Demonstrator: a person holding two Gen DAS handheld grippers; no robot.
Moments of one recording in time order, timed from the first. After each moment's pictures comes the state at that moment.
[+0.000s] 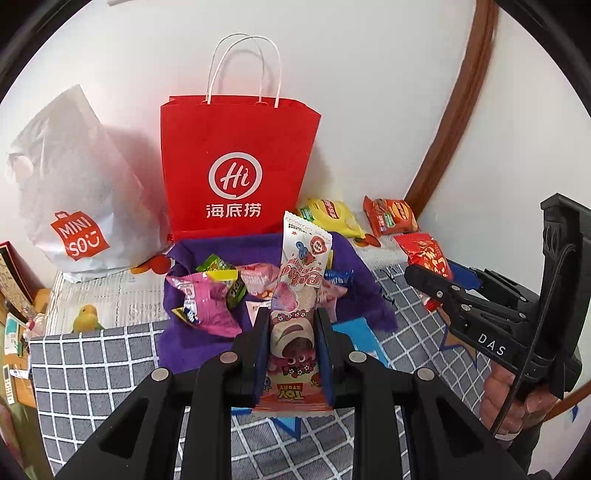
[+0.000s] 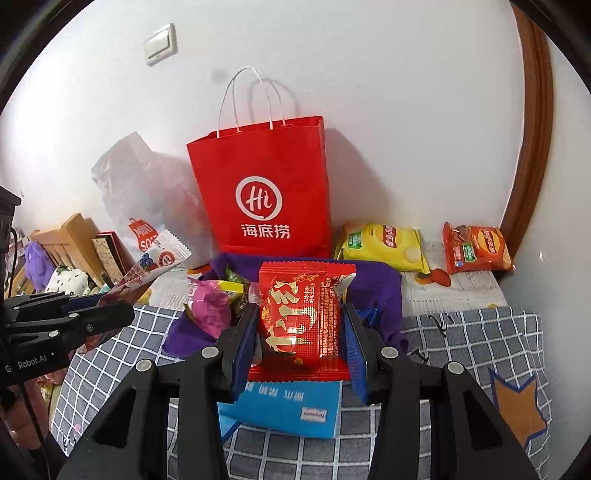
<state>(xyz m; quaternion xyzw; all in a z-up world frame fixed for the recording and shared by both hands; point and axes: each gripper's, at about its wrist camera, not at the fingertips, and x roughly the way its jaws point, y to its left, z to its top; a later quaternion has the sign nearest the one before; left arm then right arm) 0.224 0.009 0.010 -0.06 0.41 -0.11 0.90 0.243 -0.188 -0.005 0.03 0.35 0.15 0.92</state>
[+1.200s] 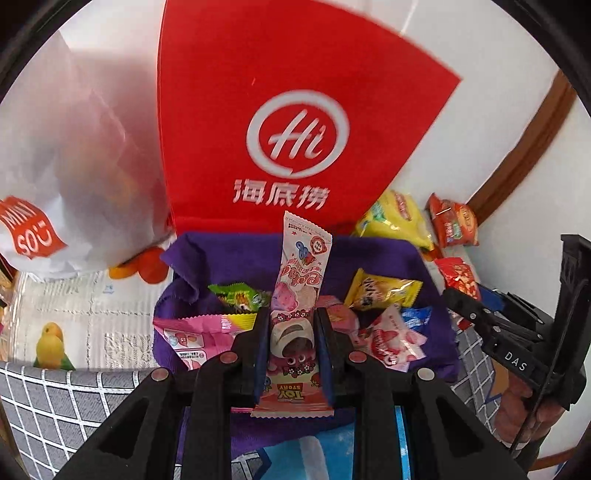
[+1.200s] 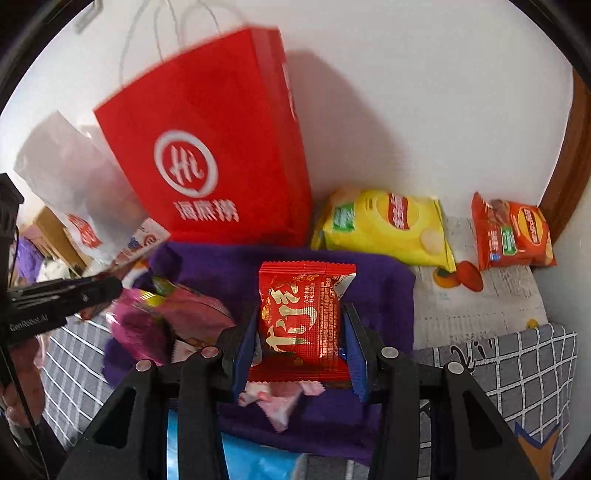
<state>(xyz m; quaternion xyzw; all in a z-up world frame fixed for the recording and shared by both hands) 0.370 0.036 -0.083 -0.10 0.49 -0.07 0.86 0.388 -0.198 -0.093 0.02 0.44 0.15 0.88</state>
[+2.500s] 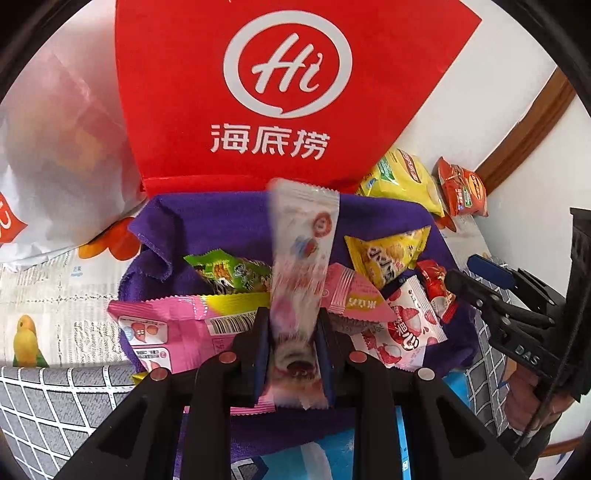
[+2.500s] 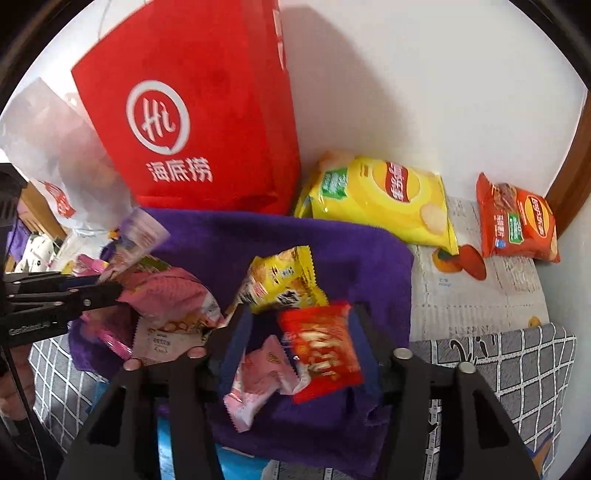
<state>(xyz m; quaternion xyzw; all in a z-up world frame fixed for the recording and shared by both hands) 0.380 0.021 -0.124 -0.09 0.53 -0.09 0.84 0.398 -0.198 -0.125 -0.01 0.46 0.15 0.87</state>
